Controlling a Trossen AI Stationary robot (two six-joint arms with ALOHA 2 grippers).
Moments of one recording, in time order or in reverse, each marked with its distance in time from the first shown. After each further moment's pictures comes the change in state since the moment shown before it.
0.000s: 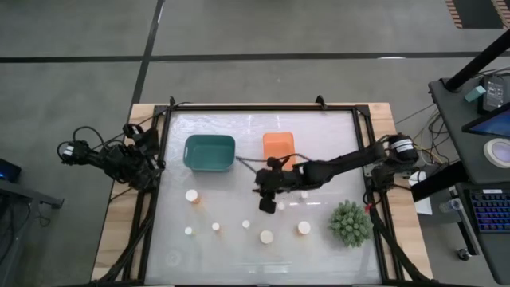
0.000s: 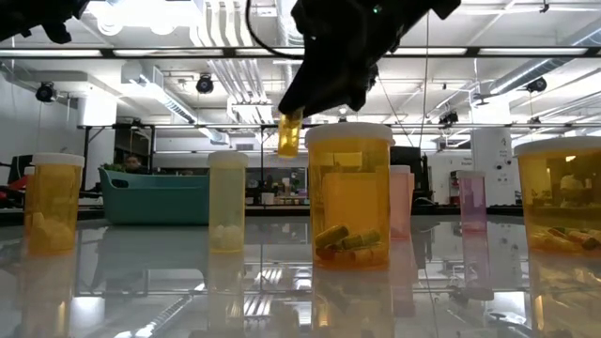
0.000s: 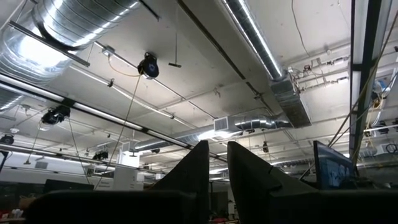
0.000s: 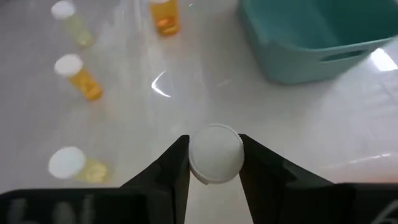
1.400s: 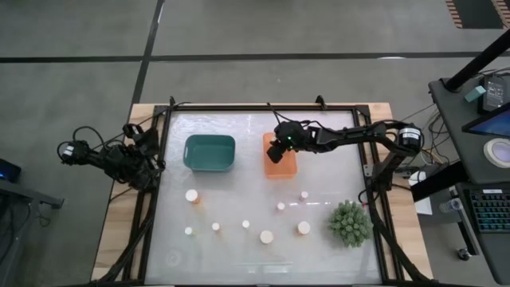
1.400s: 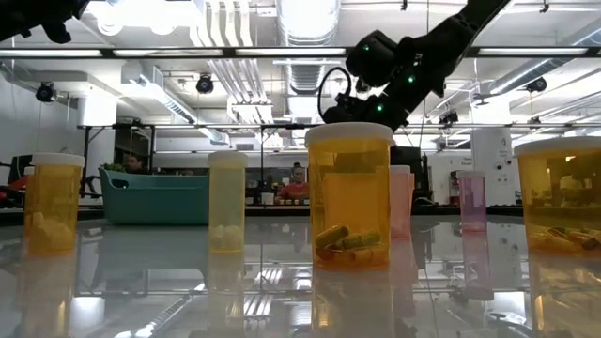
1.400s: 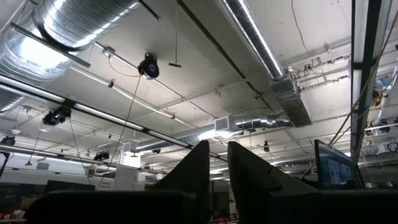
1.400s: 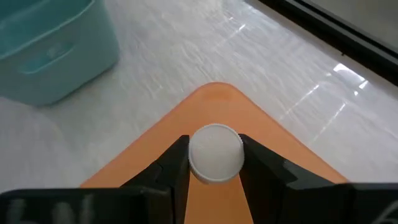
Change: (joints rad) left arm 0.000 0.000 0.000 0.001 0.000 0.008; right arm -0.441 -0.056 -0.278 0.213 -0.002 0.054
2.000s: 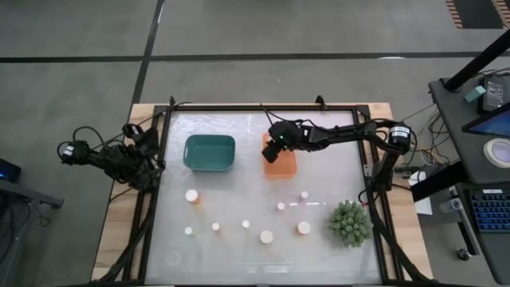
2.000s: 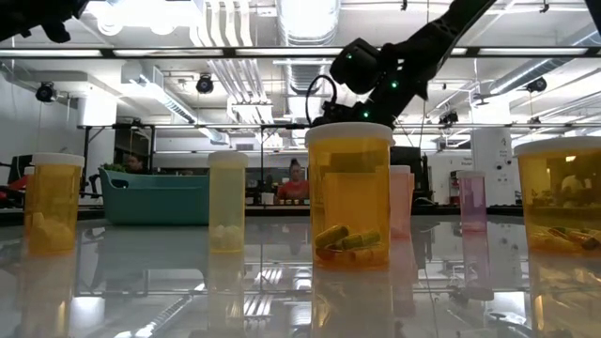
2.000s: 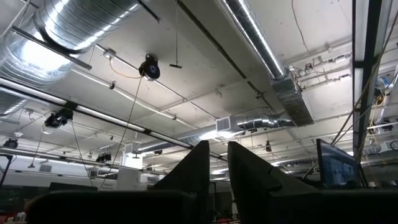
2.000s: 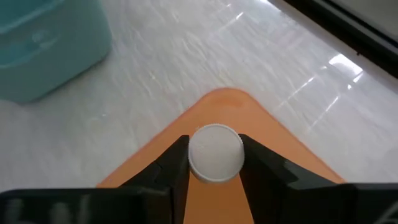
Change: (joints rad) left arm 0.000 0.000 0.000 0.004 0.000 0.020; right arm 0.000 0.092 0.109 -0.073 0.001 -0.023
